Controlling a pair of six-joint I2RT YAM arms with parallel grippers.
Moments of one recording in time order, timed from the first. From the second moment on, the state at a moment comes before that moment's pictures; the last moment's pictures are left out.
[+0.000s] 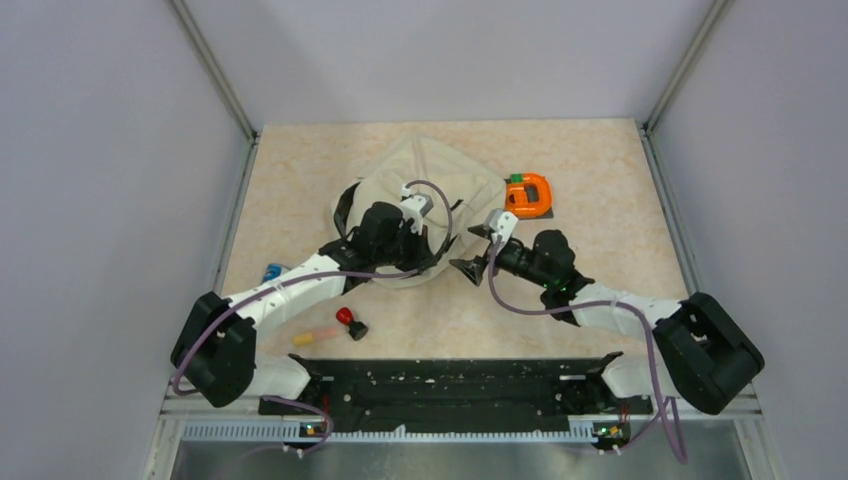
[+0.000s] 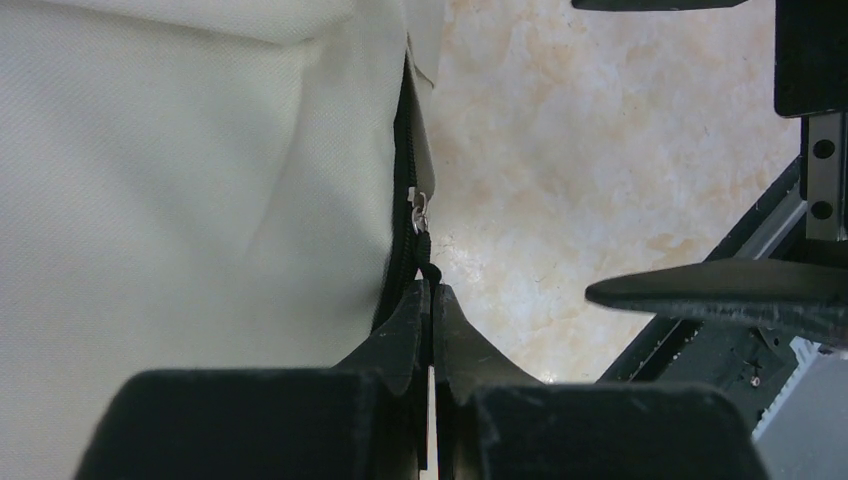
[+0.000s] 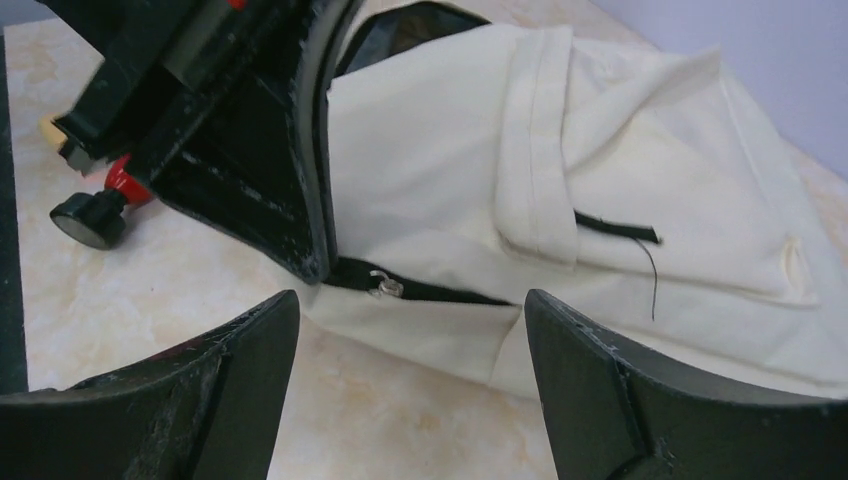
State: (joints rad) left arm -0.66 1.35 0.84 -0.13 0.25 -0.31; right arm 0.63 1.26 0.43 0.76 -0.41 -0.11
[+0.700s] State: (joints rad) left arm -0.65 1.27 0.92 -0.19 0.25 -0.35; right arm 0.77 1.47 0.51 0.84 -0.32 -0.41
